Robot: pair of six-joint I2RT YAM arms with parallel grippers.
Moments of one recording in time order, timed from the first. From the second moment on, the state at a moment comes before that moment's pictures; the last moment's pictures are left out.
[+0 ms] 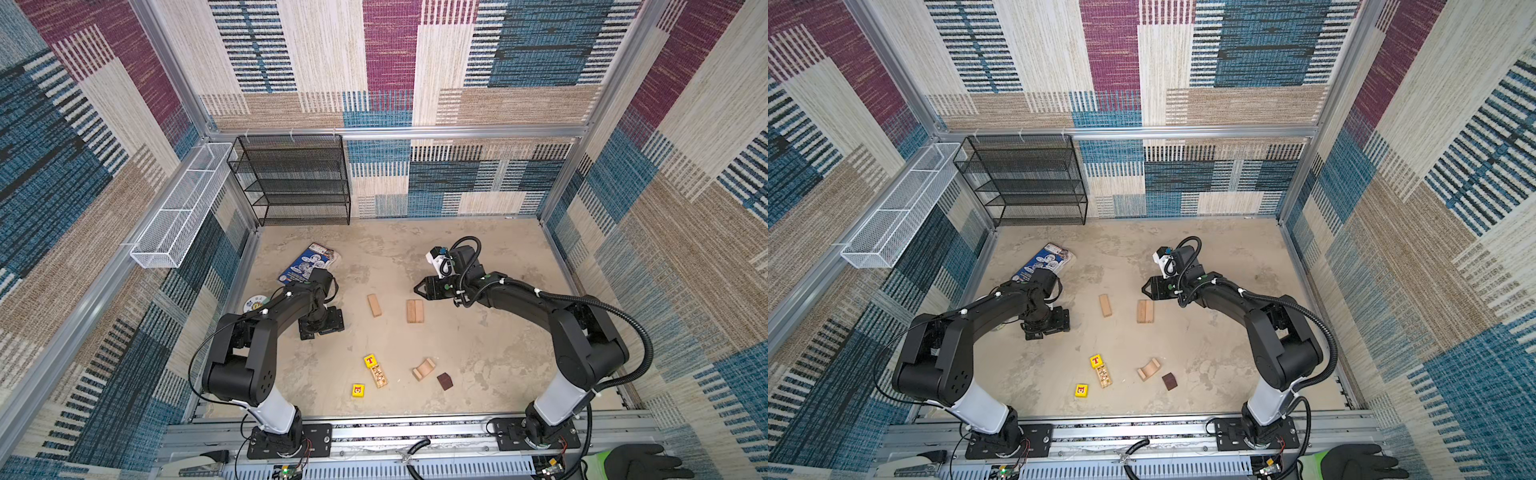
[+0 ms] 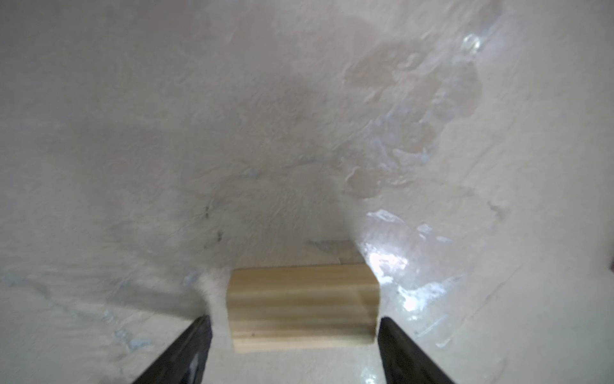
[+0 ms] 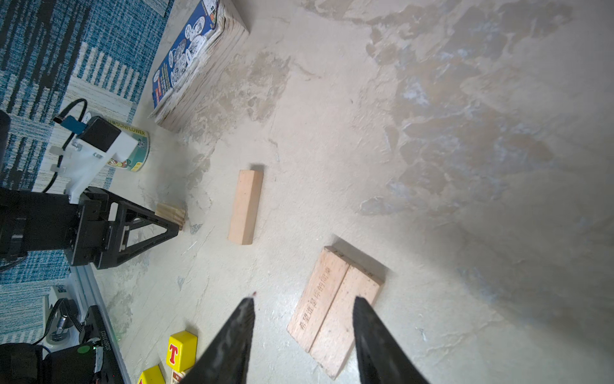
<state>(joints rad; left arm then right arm) -0.20 1.64 0.96 -0.79 0.01 -0.43 0.45 1.70 1.06 -0.17 -0.46 0.33</state>
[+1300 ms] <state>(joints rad) -0.38 1.51 1.12 -0.83 0.01 -0.47 0.45 1.71 1.05 -0.16 -0.46 0.35</state>
